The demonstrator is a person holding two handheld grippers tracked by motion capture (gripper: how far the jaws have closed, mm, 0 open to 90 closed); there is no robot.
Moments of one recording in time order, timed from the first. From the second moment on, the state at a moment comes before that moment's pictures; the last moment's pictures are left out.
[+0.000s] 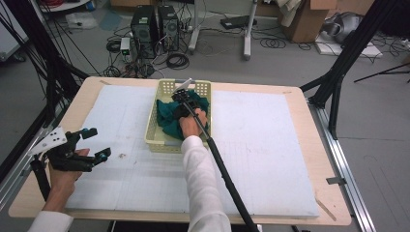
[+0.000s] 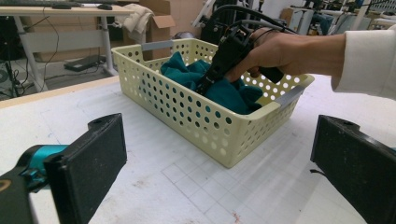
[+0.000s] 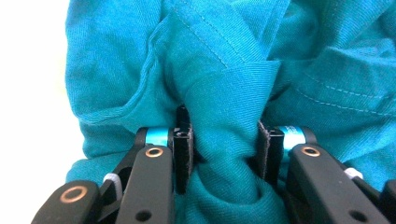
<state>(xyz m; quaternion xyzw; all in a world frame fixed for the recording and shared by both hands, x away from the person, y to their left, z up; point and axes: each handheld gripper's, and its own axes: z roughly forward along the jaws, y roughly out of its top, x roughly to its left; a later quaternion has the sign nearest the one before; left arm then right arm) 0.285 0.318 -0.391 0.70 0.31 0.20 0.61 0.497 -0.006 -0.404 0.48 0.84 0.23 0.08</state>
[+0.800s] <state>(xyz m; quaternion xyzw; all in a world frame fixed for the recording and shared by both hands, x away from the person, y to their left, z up) 0.289 0.317 -0.391 0.71 0.30 0.20 0.61 0.486 -0.022 -0.329 0.44 0.84 0.30 0.11</state>
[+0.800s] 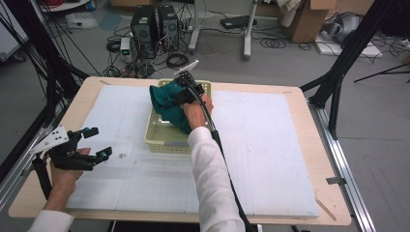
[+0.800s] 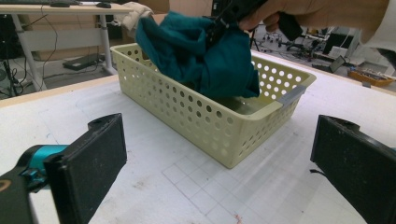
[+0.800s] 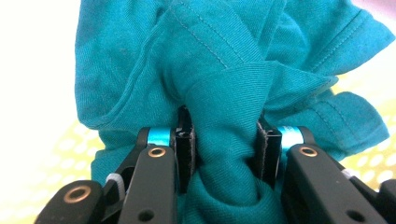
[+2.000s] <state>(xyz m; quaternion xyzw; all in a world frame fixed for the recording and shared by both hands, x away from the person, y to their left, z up) 0.289 0.316 -0.392 0.71 0.31 0.20 0.60 0.462 -0.085 -0.222 0.42 0.81 0.37 0.18</state>
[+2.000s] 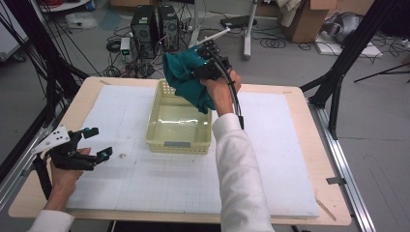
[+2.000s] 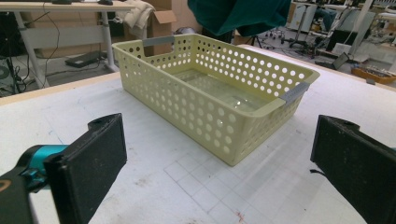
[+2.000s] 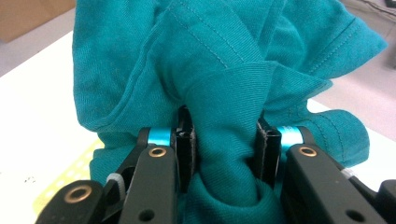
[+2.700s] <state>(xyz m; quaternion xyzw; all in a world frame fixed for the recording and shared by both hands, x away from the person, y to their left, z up) 0.289 0.315 -0.392 0.71 0.31 0.21 0.59 0.449 -0.168 -0.214 0.43 0.79 0.39 0.19</state>
